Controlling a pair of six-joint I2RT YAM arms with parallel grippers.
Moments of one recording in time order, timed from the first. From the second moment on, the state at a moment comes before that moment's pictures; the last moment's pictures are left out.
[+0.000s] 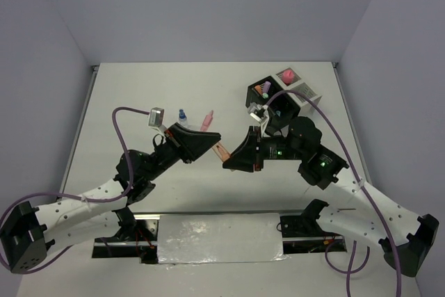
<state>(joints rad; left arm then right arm) -0.89 0.90 0.47 0.91 0.11 -1.05 0.75 0.83 0.80 -0.04 -0.73 0.61</state>
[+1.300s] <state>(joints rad) -1.04 0.78 0.83 0.07 -0.17 -0.61 0.74 1.02 0.86 0.12 -0.70 0.59</state>
